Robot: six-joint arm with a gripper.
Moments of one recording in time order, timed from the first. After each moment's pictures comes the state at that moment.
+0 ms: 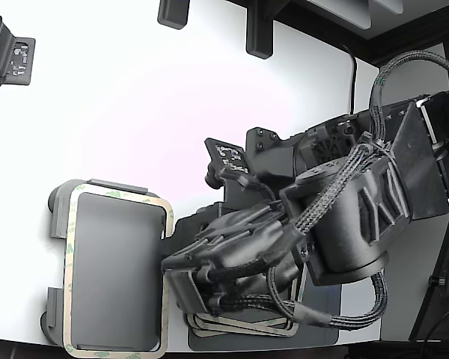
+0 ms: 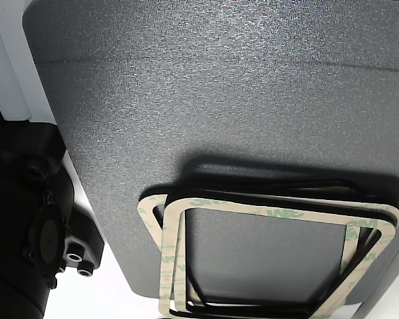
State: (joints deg) arm 27.8 82.9 75.5 94.3 0.7 120.9
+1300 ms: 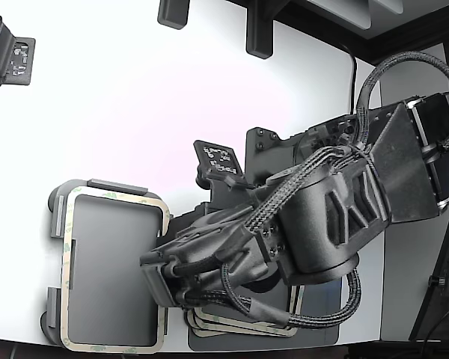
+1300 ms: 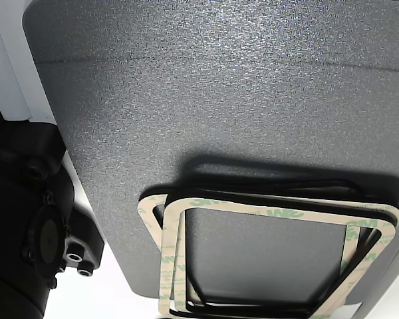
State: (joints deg) arm 26.6 79.0 75.8 94.3 -1.0 119.8
